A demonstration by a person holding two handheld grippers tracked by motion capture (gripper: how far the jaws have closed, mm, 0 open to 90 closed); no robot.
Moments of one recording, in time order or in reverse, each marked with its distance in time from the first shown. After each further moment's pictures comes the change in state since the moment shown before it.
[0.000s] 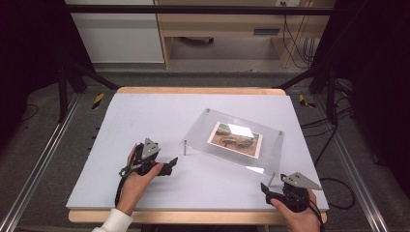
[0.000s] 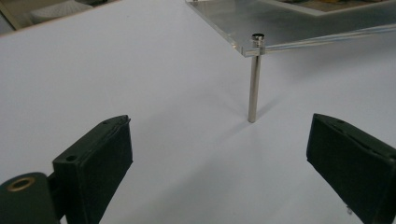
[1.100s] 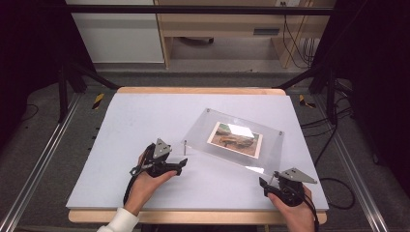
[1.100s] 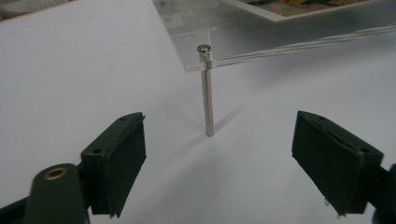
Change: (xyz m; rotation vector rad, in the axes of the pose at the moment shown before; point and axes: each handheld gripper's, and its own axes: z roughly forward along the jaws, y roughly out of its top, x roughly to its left) left arm -0.024 0.012 0.015 0.022 -0.053 0.009; right arm 0.000 0.006 0.016 0.025 0.001 0.054
